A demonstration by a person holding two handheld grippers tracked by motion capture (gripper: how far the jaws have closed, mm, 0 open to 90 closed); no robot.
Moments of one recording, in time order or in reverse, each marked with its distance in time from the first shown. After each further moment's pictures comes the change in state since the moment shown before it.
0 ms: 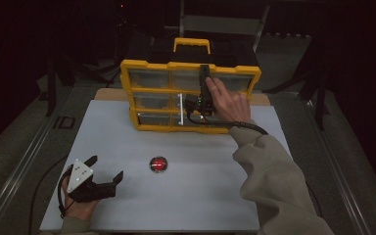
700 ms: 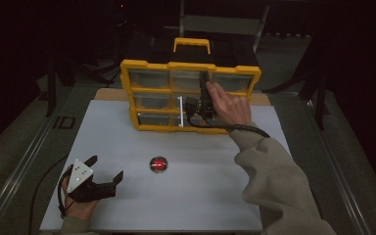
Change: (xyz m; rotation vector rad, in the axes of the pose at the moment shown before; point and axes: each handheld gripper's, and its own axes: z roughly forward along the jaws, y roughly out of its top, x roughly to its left) left arm 0.000 0.000 0.000 0.001 0.001 -0.001; right arm -0.003 0.001 -0.009 -0.001 0.076 0.001
